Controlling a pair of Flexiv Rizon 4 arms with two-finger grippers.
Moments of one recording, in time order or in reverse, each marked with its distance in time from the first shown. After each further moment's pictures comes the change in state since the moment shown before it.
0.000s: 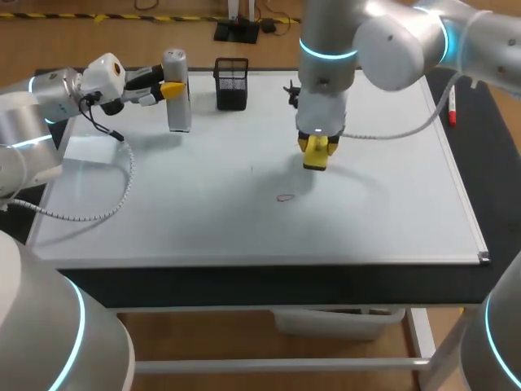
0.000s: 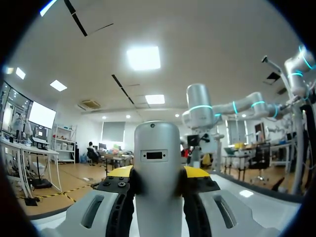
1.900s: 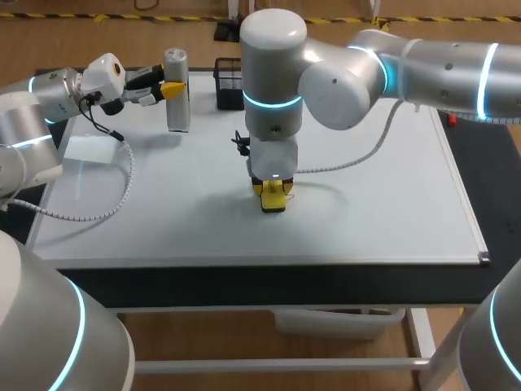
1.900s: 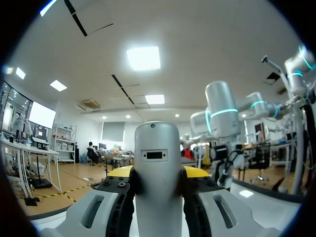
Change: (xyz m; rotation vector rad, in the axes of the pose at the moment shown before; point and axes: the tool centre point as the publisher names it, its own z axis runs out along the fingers) left arm 0.000 0.000 0.000 0.000 0.000 0.000; right arm -0.074 0.084 0.052 -0.046 0.032 -0.234
